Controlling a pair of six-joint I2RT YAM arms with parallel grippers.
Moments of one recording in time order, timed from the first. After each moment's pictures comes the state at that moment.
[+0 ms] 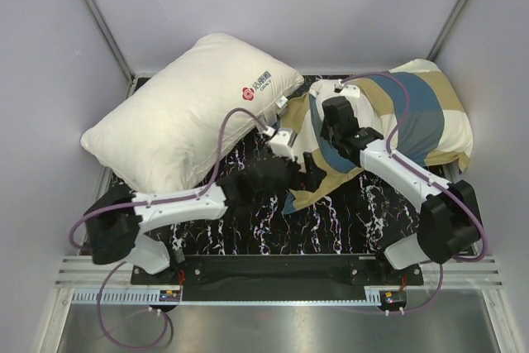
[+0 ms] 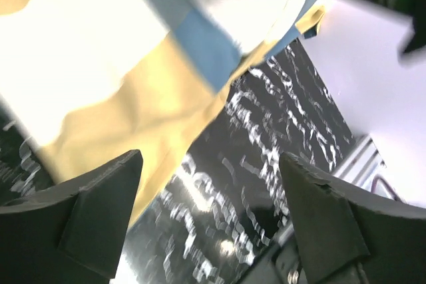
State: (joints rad) left arm -1.12 1.41 0.88 0.22 -0.30 -0.68; right arm 0.49 1.47 1.10 -0.24 0.45 0.46
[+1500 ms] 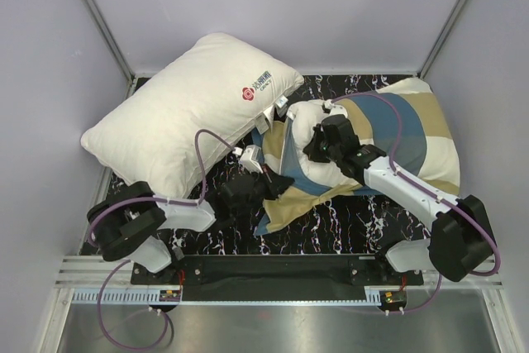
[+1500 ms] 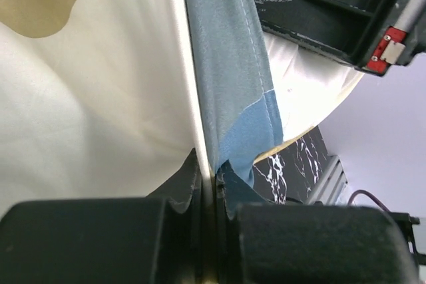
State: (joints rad) left arm -0.98 1.52 0.47 0.82 -0.17 -0.90; right arm 0.55 1.34 0.92 -0.22 0.13 0.54
